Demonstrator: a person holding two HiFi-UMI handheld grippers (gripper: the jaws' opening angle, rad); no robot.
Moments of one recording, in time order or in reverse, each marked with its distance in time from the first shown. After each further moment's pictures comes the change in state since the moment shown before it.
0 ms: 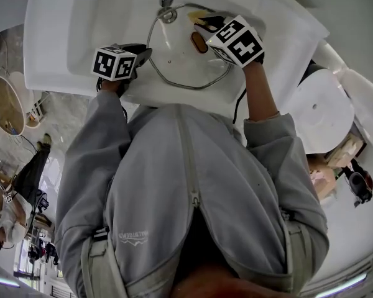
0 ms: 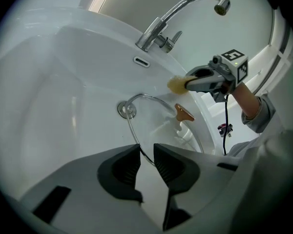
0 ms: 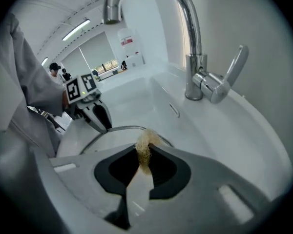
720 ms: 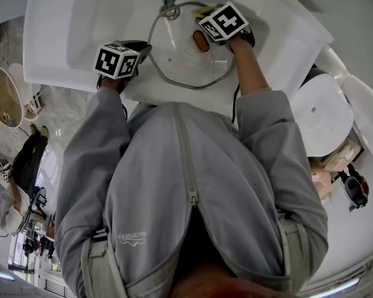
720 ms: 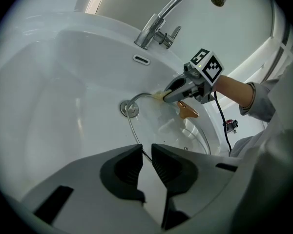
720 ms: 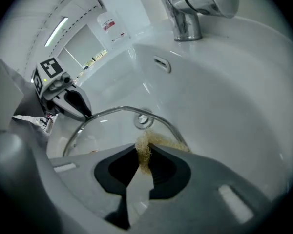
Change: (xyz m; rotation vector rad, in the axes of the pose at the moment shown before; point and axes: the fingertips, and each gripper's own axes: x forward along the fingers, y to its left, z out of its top) left arm -0.001 0.004 -0.005 0.028 0.022 0.060; right arm 0.078 -0.037 -0.049 0.152 0.193 0.045
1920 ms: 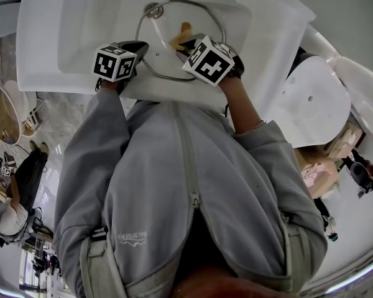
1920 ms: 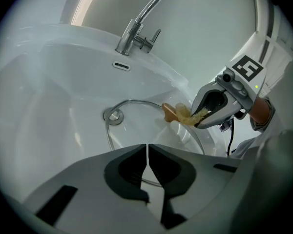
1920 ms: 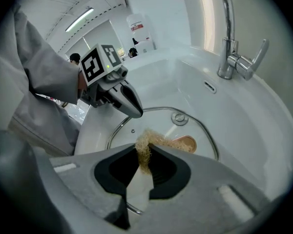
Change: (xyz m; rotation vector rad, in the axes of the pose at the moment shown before) left arm 0.014 -0.039 0.008 0.092 -0.091 -0.041; right arm -0.058 0.134 -0.041 -0.184 -0.044 0.013
